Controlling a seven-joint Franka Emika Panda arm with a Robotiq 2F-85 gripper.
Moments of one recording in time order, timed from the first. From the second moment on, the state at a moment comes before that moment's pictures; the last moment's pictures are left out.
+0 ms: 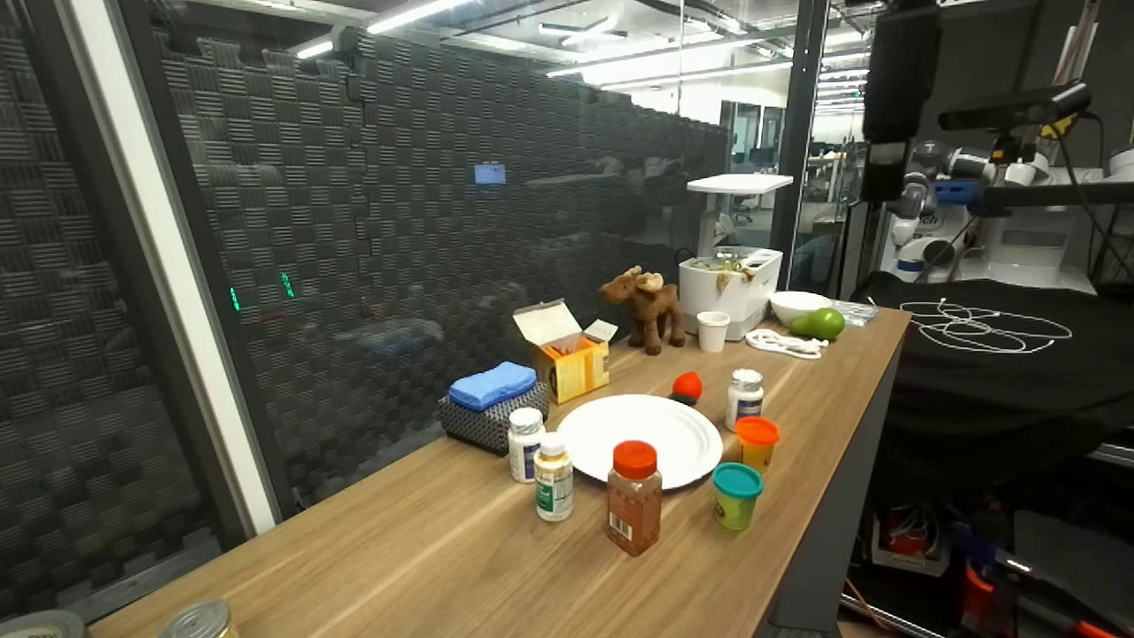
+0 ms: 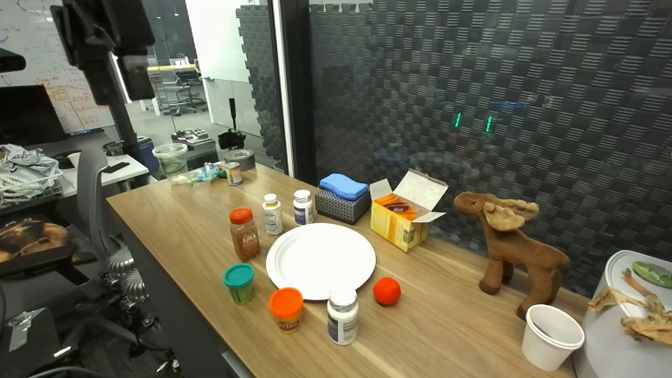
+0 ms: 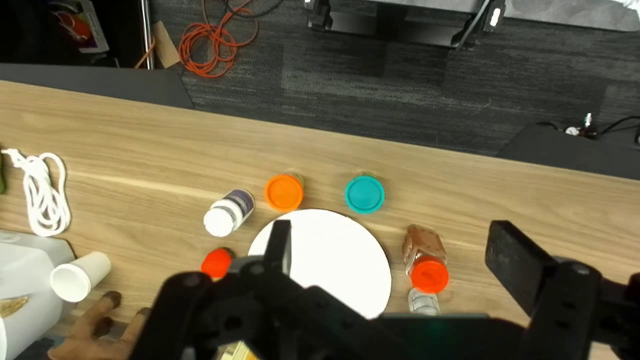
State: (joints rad) arm 0.04 -0.56 0.12 -2.37 -0.12 1.78 -0.01
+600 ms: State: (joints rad) arm 0.08 -0.12 0.18 -1.98 -0.14 1.78 0.09
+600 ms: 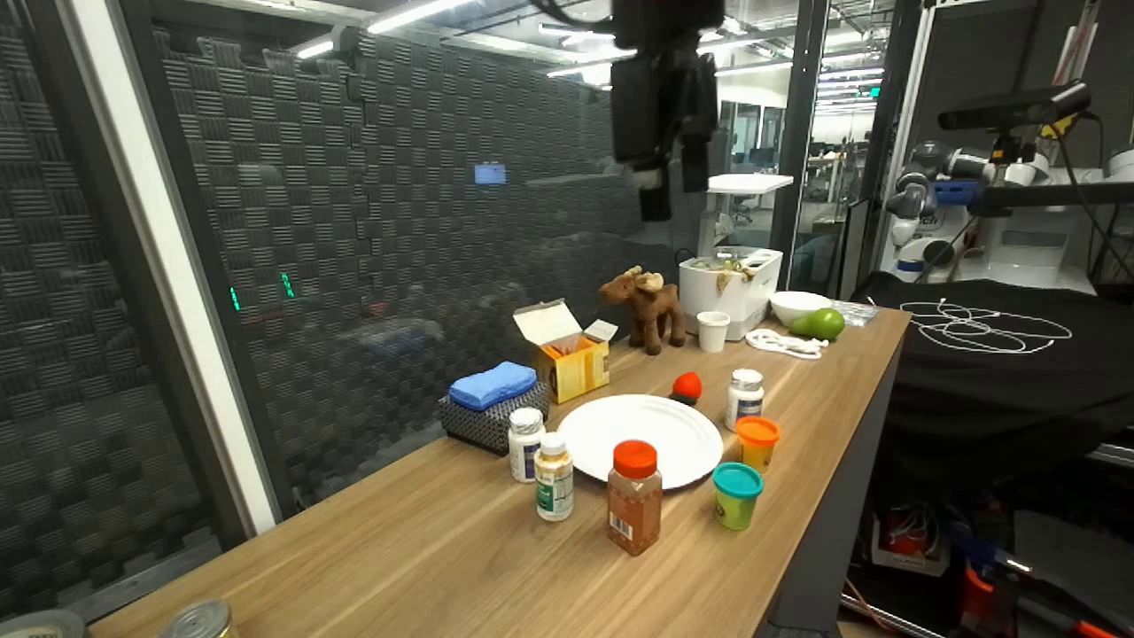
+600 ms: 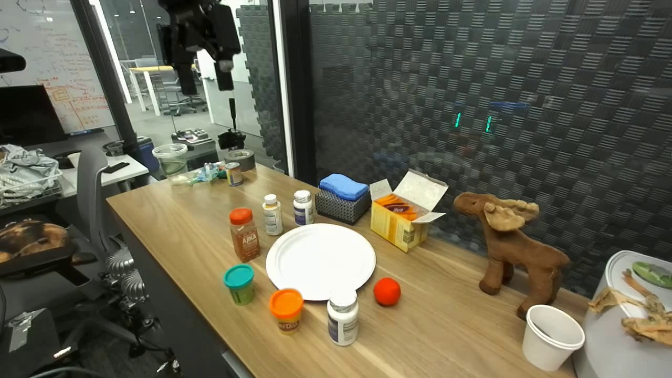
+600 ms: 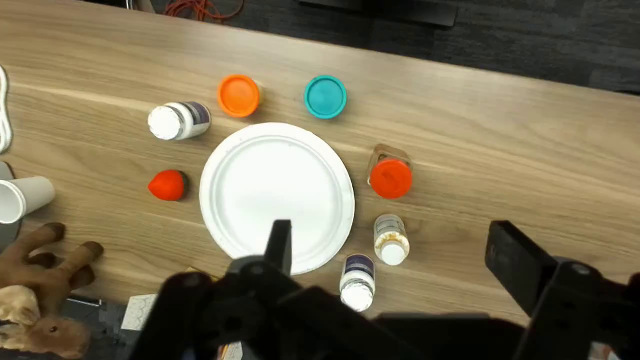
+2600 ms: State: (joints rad) arm 0.14 0.77 0.09 -1.32 -0.09 1.76 0.10
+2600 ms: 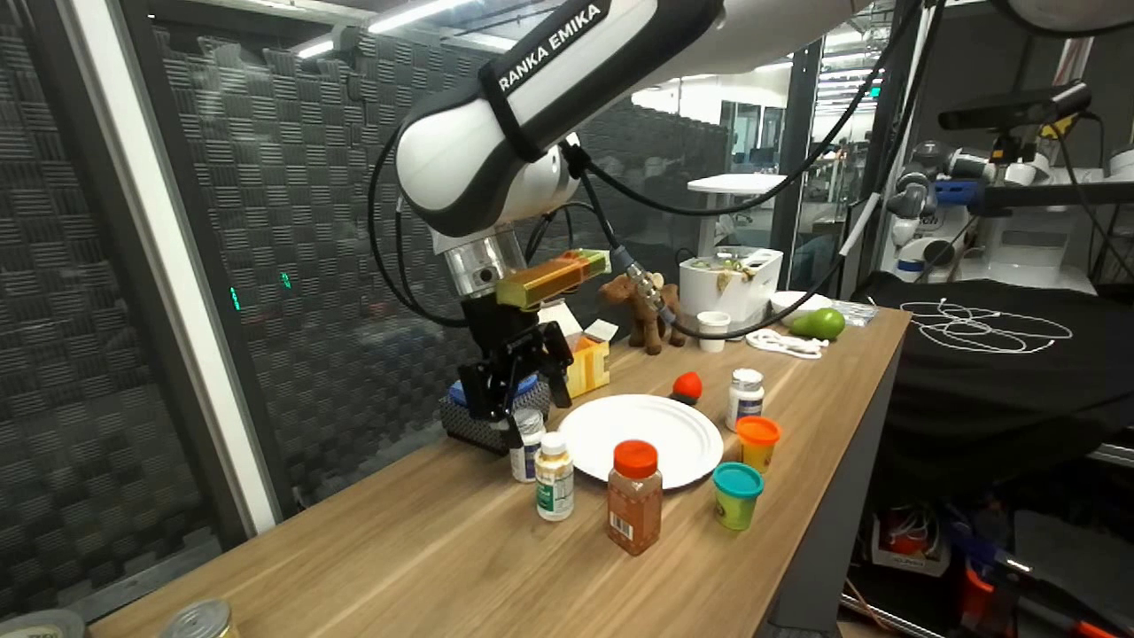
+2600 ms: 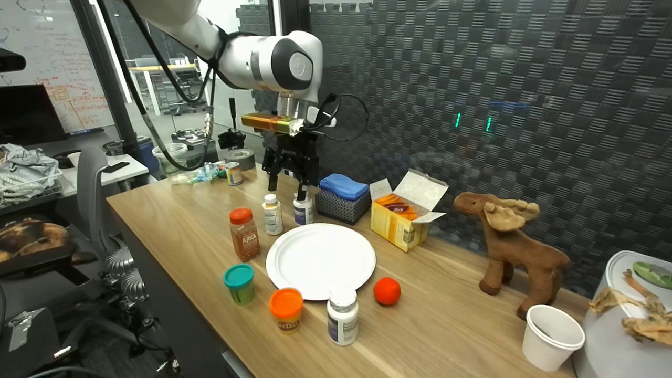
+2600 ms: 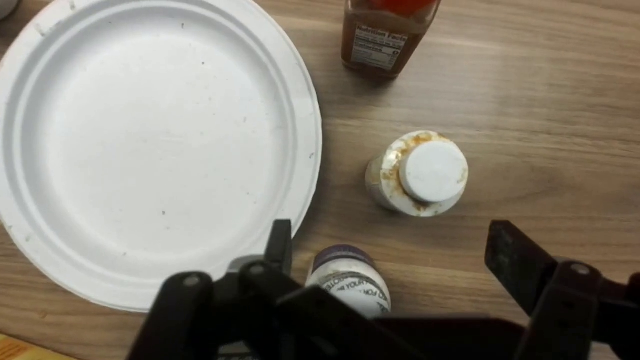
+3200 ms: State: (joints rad) arm 0.16 0.85 0.07 -1.20 -0.10 1.73 0.10
